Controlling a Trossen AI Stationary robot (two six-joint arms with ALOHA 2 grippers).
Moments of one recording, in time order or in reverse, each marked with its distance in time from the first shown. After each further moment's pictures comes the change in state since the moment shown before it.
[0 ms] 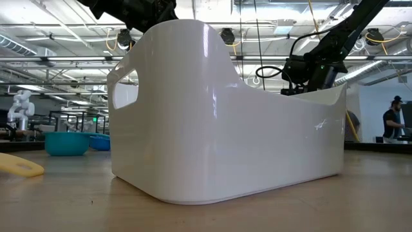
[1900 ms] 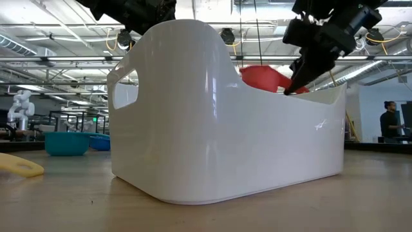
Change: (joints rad) left arm 0.022 0.000 0.000 -0.022 -0.029 -0.062; right arm 0.680 -0.357 0.000 -0.065 0.115 0.436
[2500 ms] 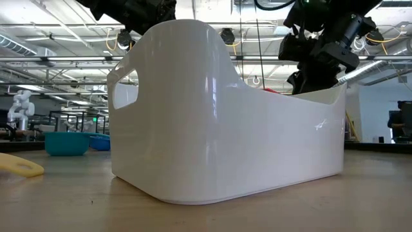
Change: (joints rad) left arm 0.000 0.000 0.000 0.001 0.000 -0.021; right arm 0.044 0.134 0.000 0.000 0.021 0.021
